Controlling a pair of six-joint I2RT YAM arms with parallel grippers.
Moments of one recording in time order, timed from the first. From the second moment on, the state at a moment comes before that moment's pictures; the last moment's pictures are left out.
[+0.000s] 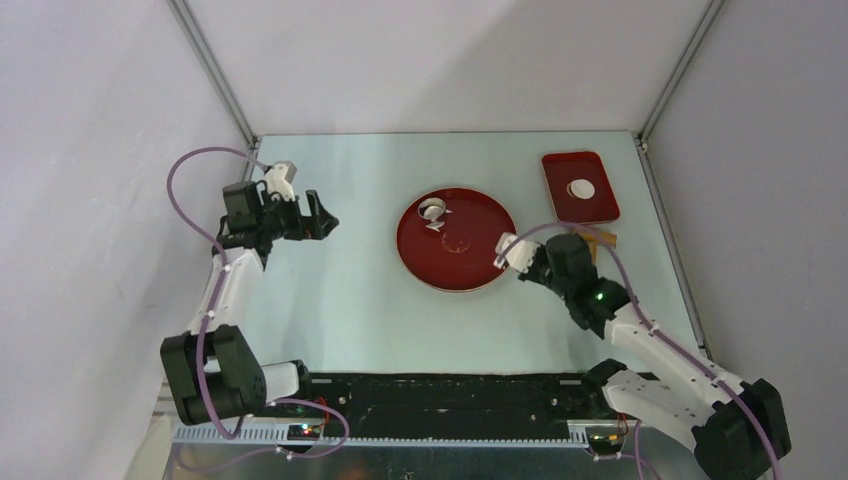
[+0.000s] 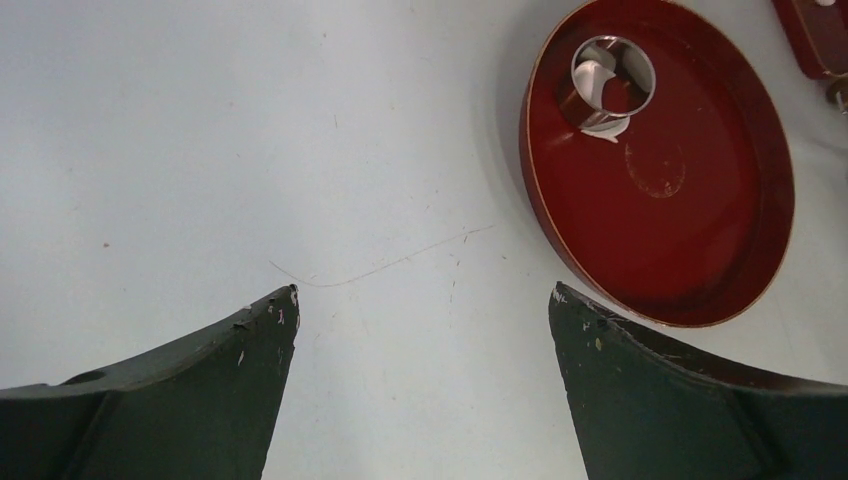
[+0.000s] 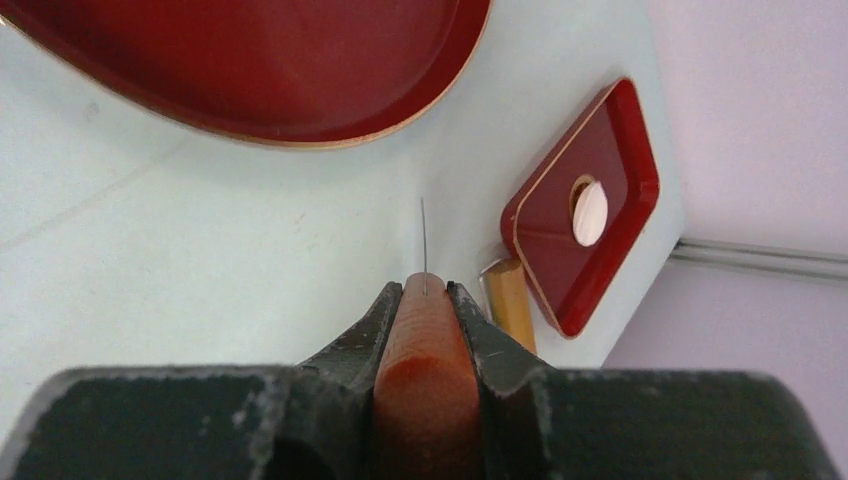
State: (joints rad) left arm 0.18 1.27 0.88 -0.25 0.57 0.02; right arm 0.54 0.94 0.69 -0.34 0.11 -0.80
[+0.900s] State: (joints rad) left arm 0.21 1.21 0.84 -0.25 0.66 0.03; right arm 0.57 0.75 0.39 -0.11 -0.02 -0.91
